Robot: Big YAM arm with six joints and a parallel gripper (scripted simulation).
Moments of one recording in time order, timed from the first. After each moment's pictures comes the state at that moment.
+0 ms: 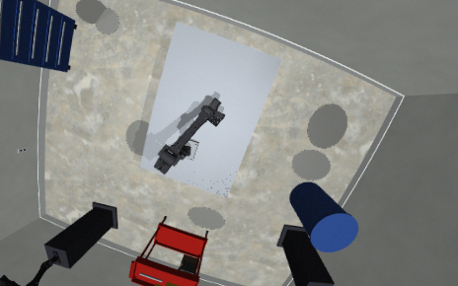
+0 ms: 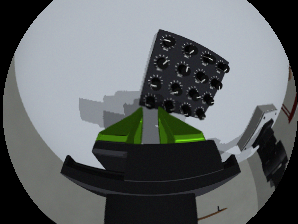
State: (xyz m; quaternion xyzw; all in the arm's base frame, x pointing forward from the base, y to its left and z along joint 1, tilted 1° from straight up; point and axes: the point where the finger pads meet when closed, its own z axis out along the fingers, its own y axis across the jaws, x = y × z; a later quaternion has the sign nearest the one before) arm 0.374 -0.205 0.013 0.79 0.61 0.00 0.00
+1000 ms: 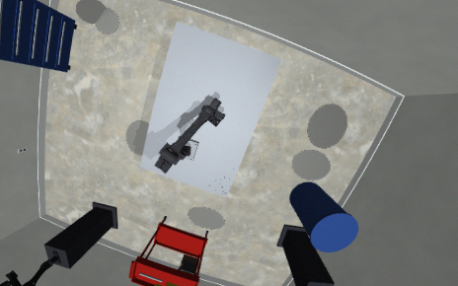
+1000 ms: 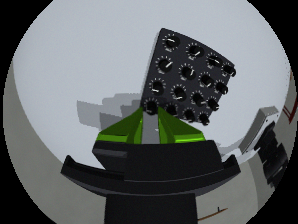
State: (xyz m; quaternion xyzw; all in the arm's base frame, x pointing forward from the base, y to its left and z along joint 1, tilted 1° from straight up) arm 0.375 -0.205 0.001 0.79 0.61 0.00 0.00
